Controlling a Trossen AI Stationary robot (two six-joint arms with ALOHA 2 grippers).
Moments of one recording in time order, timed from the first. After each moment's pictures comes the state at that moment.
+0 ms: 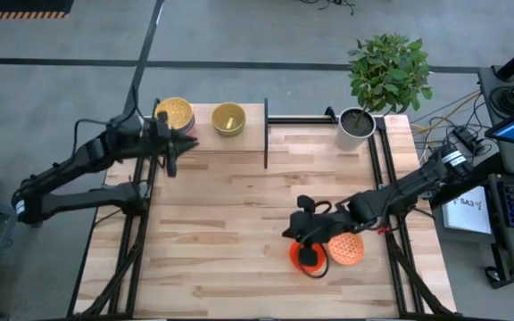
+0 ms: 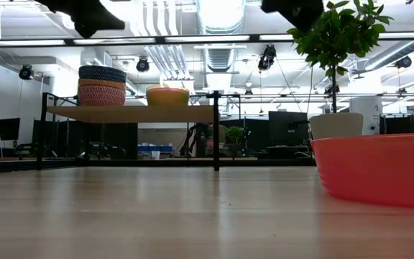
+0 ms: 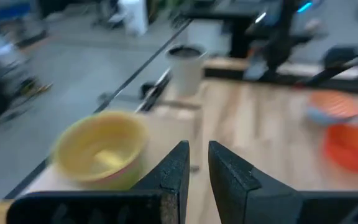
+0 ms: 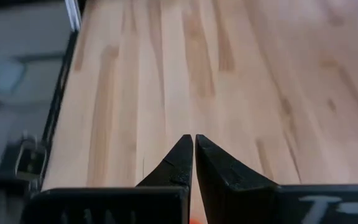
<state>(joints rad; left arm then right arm) 0.50 0.69 0.86 -0.46 0.17 0.12 0.42 1.47 1.15 -0.38 0.24 0.40</state>
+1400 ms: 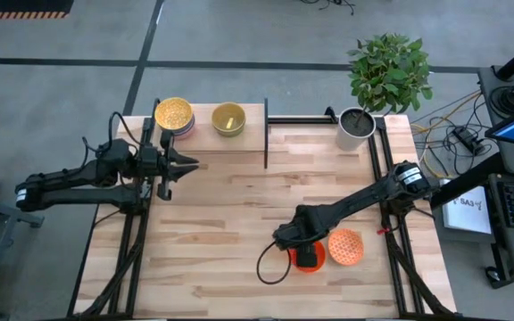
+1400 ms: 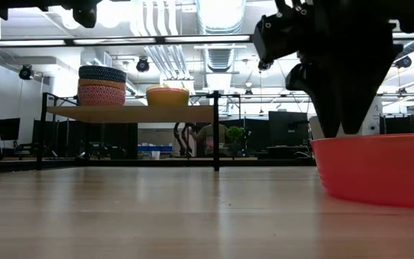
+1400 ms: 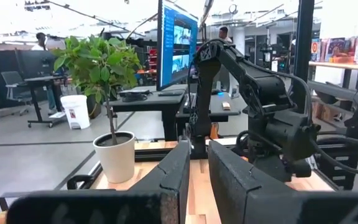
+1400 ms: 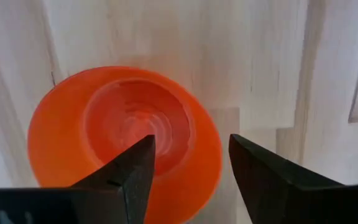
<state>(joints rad) 0.19 0.50 0.55 0.06 0.17 0.06 0.35 1.88 1.42 -1.02 -0.05 0.41</state>
